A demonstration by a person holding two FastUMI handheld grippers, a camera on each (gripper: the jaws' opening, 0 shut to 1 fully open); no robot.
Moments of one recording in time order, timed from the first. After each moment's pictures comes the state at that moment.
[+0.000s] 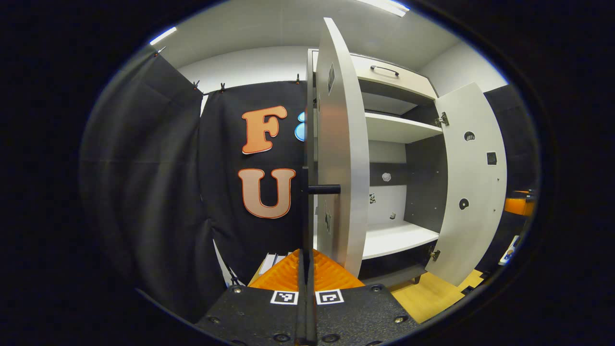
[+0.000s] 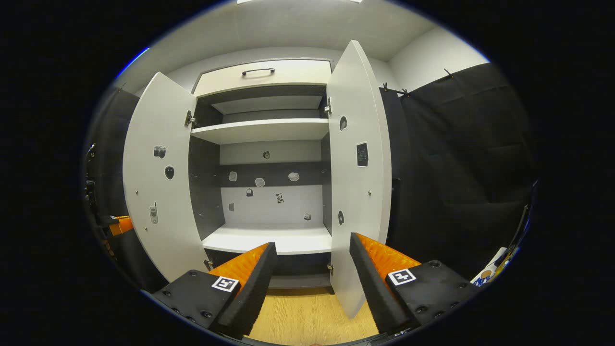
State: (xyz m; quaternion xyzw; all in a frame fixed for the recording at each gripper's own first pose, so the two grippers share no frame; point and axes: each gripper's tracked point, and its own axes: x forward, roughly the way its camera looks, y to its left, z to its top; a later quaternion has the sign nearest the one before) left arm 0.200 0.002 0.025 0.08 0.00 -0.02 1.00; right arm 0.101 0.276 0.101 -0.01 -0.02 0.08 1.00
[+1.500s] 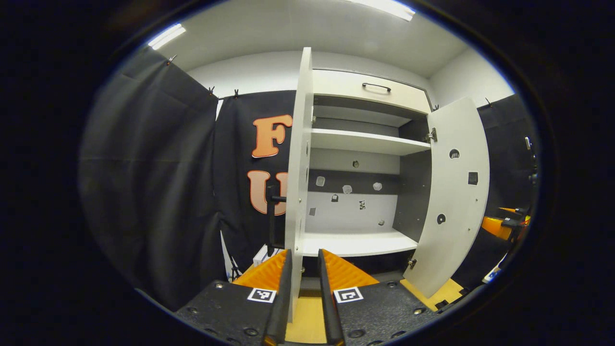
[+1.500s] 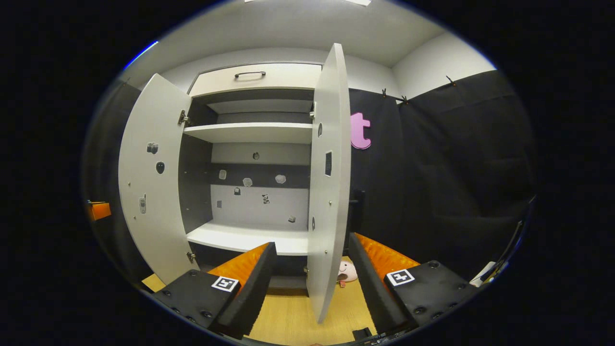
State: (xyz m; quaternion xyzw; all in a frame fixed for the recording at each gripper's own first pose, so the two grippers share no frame) left arm 0.161 -0.062 0.050 0.06 -0.01 0.03 1.00; right arm 0.103 0.197 0.114 -0.04 -0.02 0.07 1.00
